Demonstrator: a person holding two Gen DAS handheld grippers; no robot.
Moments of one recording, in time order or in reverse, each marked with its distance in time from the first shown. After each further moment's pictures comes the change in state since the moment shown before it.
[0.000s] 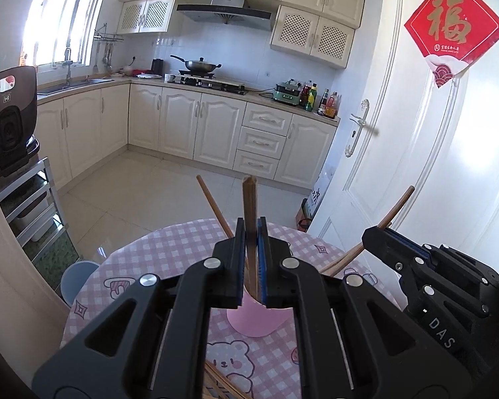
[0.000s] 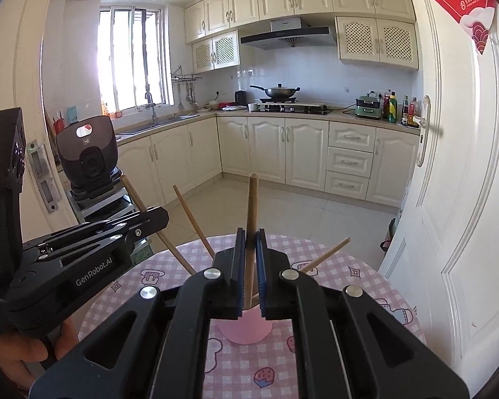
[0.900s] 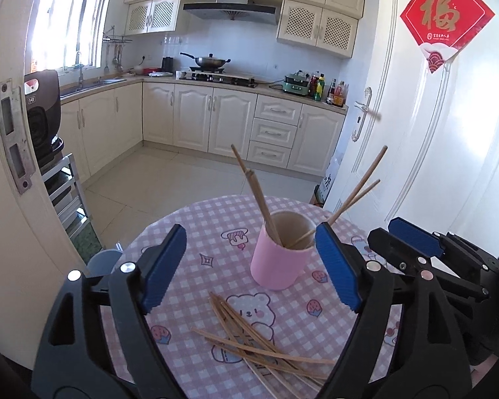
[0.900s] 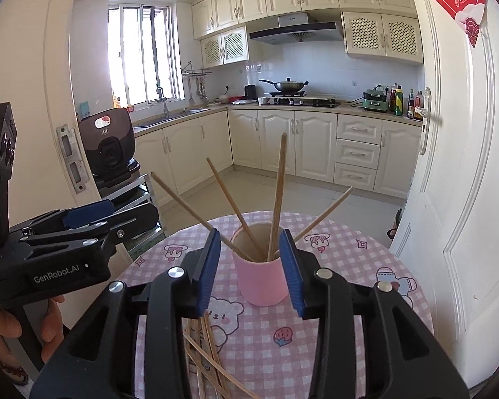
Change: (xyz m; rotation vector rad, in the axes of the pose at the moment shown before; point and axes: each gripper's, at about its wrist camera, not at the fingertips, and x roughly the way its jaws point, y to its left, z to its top) left arm -0.069 0.010 -0.031 0.036 0.046 0.058; right arm -0.043 0.019 -0.032 -0.001 0.039 0.052
